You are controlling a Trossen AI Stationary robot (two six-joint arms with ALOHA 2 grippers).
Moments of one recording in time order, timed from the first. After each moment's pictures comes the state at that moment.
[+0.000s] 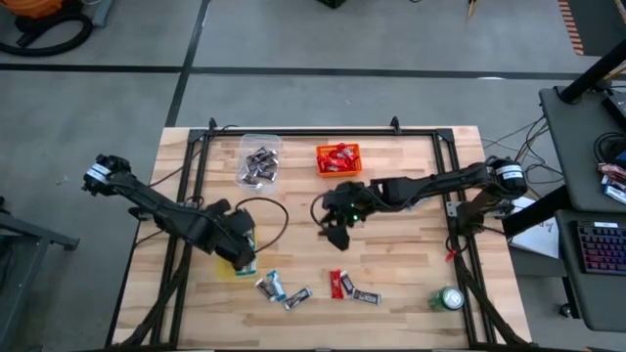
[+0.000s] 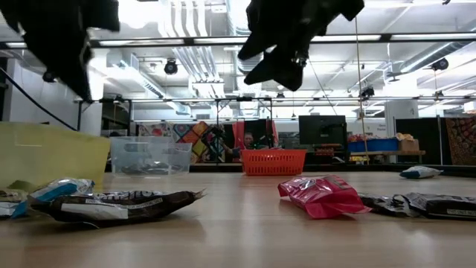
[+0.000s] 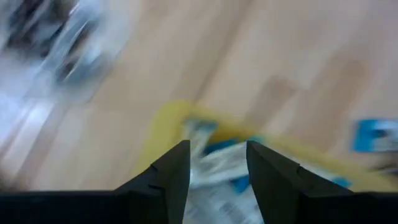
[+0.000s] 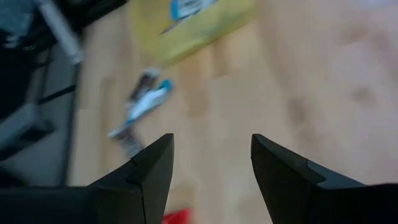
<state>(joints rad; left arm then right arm) -0.49 1.30 0.94 -1.07 -0.44 -0.94 0.03 1.64 1.17 -0.24 -0.19 0.42</state>
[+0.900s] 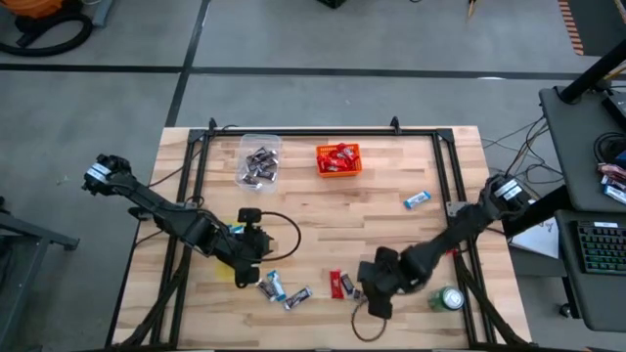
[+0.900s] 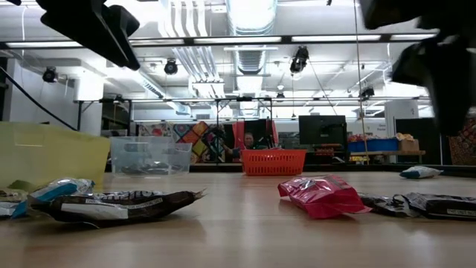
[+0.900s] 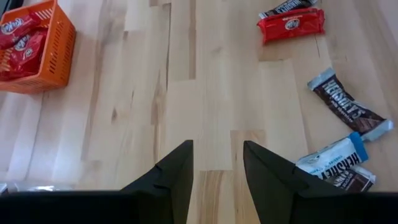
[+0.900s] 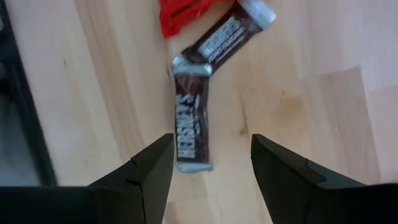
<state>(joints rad) -0.51 1.30 0.94 -0.62 -0.46 -0.30 0.58 1.72 1.17 -0.69 0.03 0.83</state>
